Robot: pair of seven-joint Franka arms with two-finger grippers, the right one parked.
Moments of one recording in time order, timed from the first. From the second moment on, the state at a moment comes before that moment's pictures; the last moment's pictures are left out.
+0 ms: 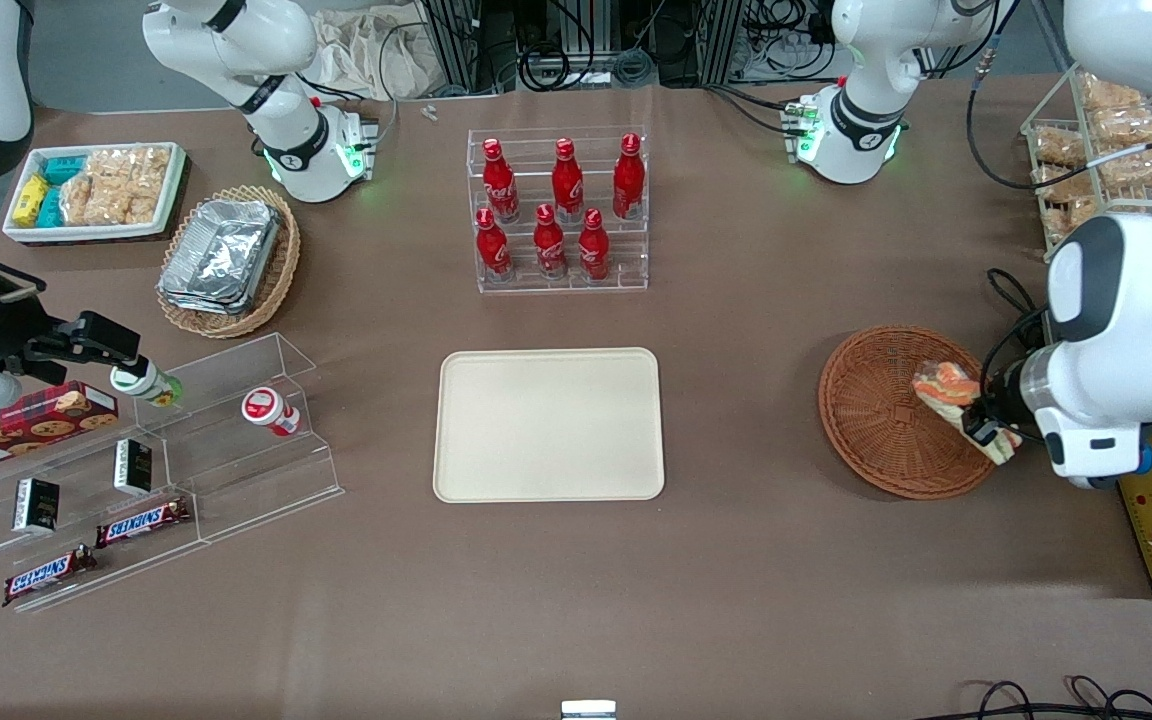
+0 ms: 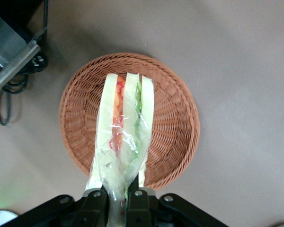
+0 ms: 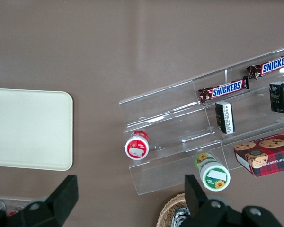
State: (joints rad) arm 0.03 0.33 -0.12 -1.53 0.10 1.68 -0.90
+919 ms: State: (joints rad) arm -0.13 0.44 -0.42 -1.45 0.10 1.81 -0.81
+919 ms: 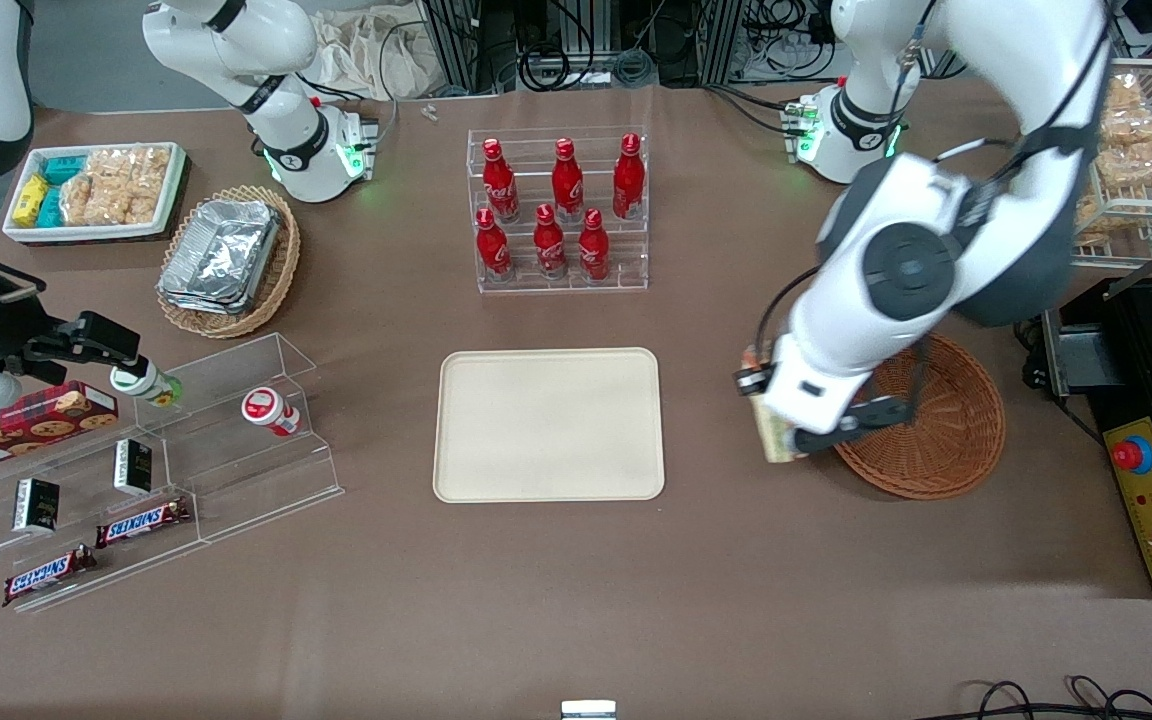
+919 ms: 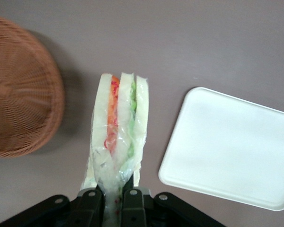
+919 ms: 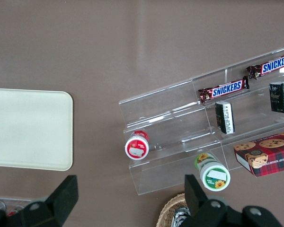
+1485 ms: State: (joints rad) arm -0.28 0.72 -0.42 -1.46 0.10 2.12 -0.81
